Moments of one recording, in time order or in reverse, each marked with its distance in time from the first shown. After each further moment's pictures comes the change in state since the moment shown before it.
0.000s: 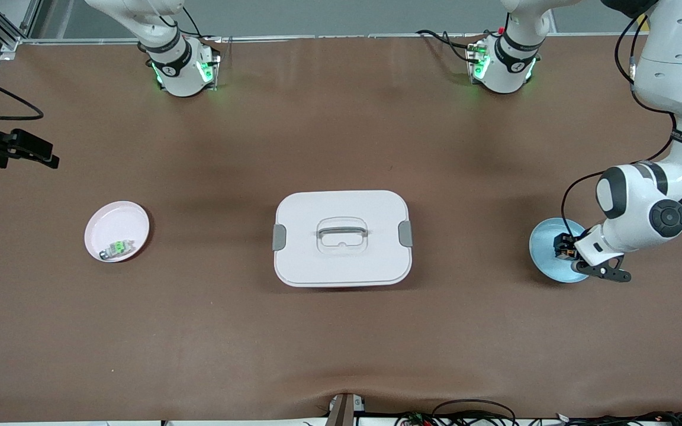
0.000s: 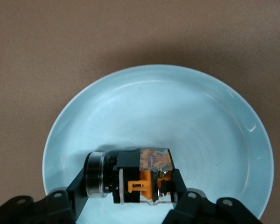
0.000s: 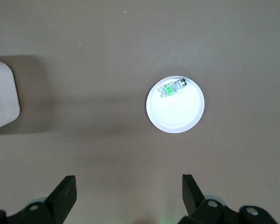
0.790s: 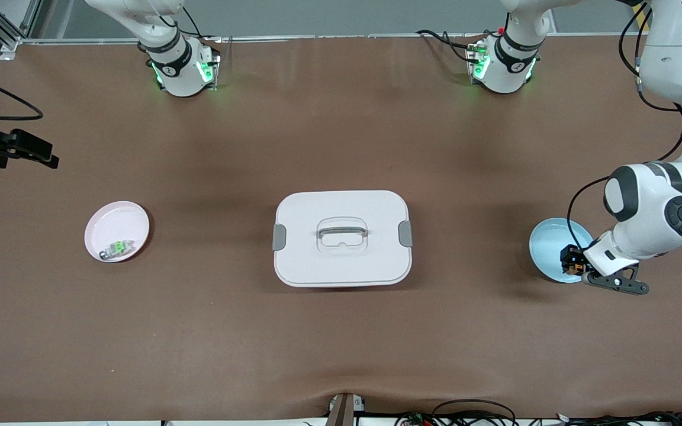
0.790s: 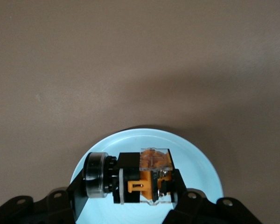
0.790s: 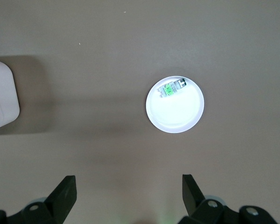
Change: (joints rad) left arm -0.006 -0.055 -0.054 0.091 0.000 -0.056 -0.079; right arm 0.000 0.000 -0.001 0.000 0.000 0.000 0.000
